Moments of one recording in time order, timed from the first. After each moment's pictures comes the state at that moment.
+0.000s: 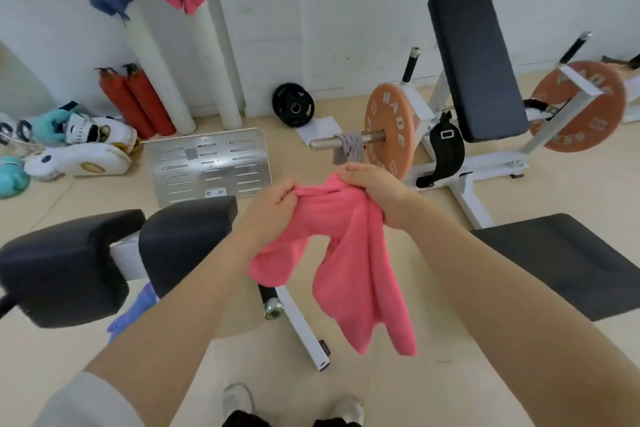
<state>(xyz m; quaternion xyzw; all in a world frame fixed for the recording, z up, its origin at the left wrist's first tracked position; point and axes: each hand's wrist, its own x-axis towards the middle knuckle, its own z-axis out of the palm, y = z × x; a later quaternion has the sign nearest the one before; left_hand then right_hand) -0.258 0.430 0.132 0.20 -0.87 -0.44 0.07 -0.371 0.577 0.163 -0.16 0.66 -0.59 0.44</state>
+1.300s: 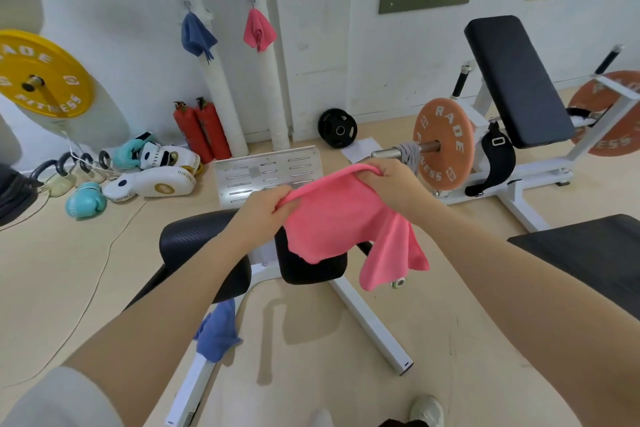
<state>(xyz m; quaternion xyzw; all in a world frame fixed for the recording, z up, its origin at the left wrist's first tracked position) -0.029 0.248 0.156 0.12 -0.95 -0.29 0.08 -0.171 0.425 0.170 -0.30 0.85 -0.41 0.13</state>
